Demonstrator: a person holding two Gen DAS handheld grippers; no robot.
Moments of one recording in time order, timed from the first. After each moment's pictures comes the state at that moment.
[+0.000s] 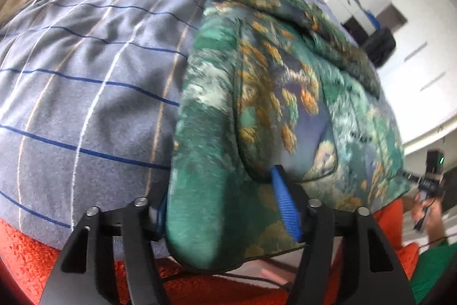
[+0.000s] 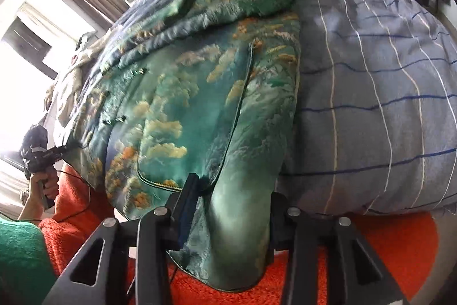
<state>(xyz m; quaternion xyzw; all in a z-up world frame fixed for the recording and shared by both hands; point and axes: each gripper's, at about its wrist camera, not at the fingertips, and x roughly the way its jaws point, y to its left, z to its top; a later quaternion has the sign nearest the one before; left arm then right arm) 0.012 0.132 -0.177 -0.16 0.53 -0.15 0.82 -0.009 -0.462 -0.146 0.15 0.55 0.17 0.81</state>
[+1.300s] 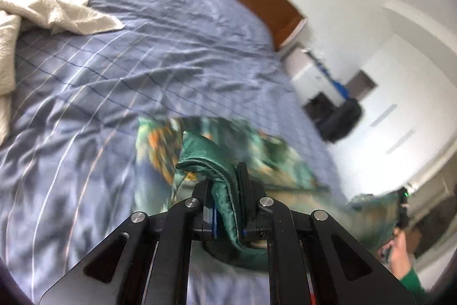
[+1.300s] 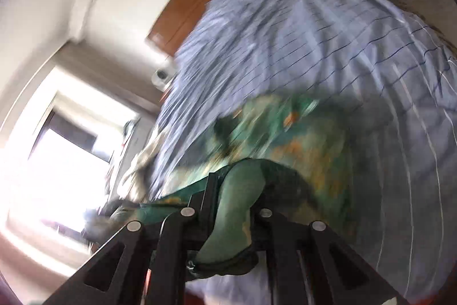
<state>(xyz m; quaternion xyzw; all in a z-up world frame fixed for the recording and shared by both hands) 0.188 0.162 -0.049 -0.26 0.38 -0.16 0.87 0.141 -0.507 -0.042 0.36 0.40 0.18 0.82</state>
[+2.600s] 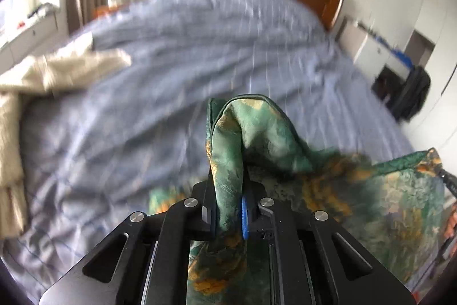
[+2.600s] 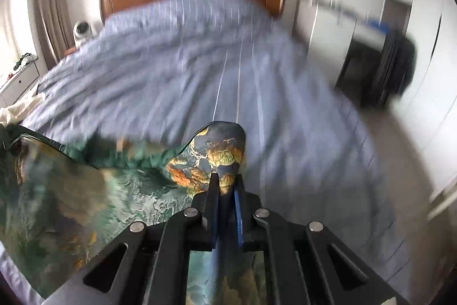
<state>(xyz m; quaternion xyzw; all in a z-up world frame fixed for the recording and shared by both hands) 0.284 0.099 -0.039 -0.10 0.38 -0.03 0.92 0.256 -0.419 -0.027 -0.02 0.38 -0.03 0.93</state>
